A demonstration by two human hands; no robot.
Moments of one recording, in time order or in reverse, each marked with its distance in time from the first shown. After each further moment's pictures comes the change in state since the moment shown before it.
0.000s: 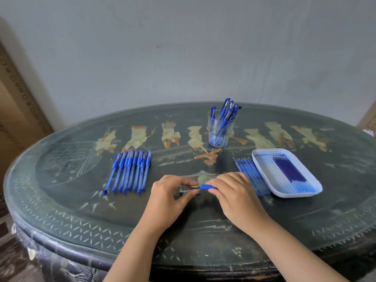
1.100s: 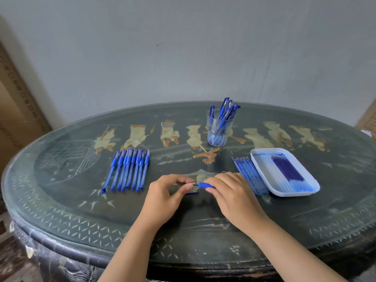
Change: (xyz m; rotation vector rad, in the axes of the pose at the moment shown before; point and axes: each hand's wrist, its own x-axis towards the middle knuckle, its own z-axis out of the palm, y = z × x) left_hand 0.001 0.009 -0.007 -0.153 -0.058 -0.192; right_hand -0.001 -0.001 0.000 -0.015 -0.014 -0.008
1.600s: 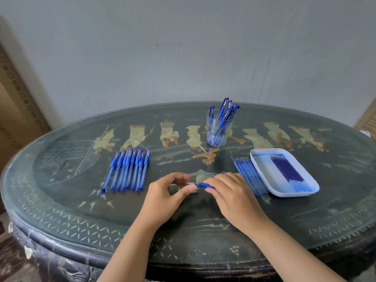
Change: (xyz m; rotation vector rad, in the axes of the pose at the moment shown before) left_hand 0.000 0.006 -0.002 -0.057 -0.045 -0.111; right_hand 0.001 -0.001 -0.001 -0.009 0.000 0.000
